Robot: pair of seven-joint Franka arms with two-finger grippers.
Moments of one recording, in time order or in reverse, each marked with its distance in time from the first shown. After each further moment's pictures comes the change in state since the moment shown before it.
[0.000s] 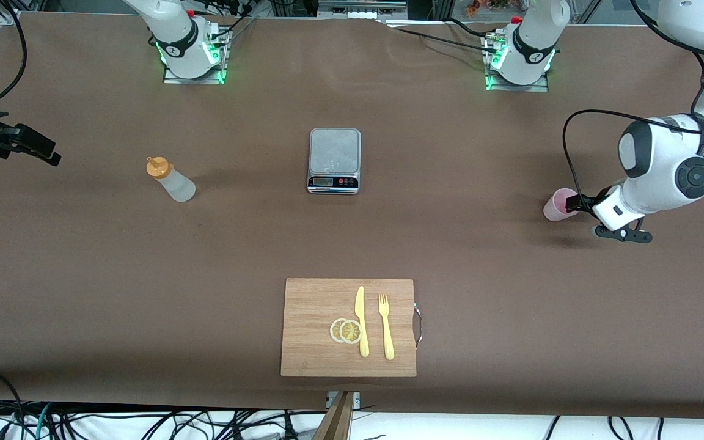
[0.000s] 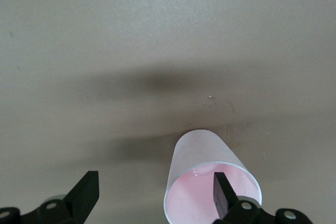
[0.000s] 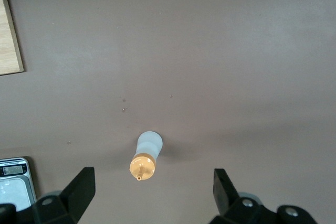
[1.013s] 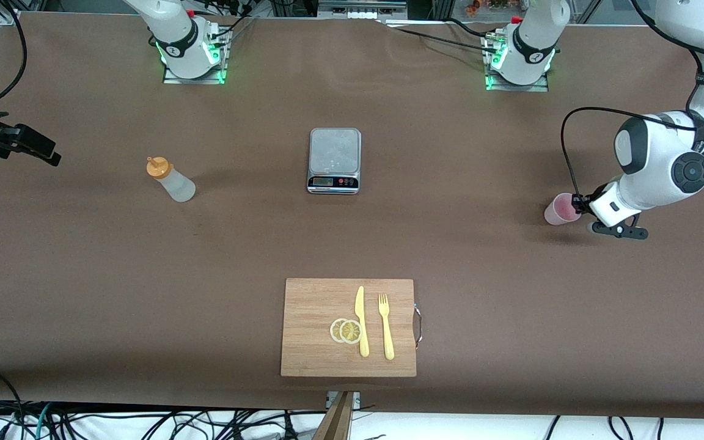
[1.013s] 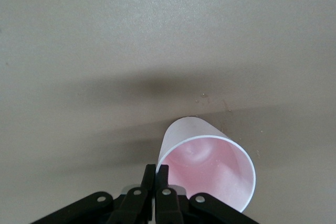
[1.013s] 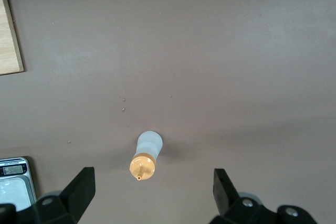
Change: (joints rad) left arm -0.001 -0.019 -0.003 -0.026 -0.020 0.022 0.006; right arm 0.000 0.000 0.000 0.000 0.000 -0.002 0.000
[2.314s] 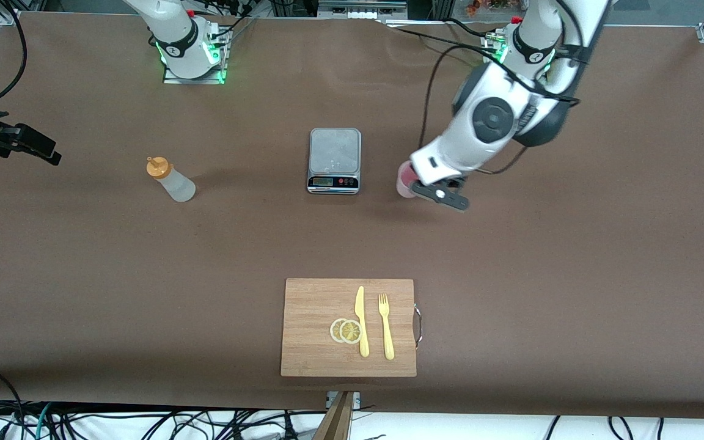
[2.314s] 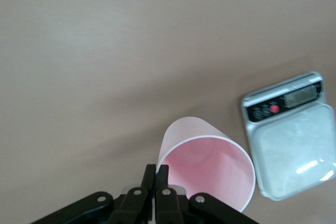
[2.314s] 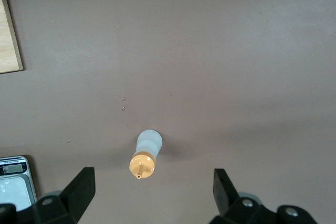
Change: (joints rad) left arm -0.720 -0.007 -0.029 0.255 -0.247 -0.189 -0.419; right arm 0.000 0.000 -0.001 0.000 0.000 -0.005 0.000
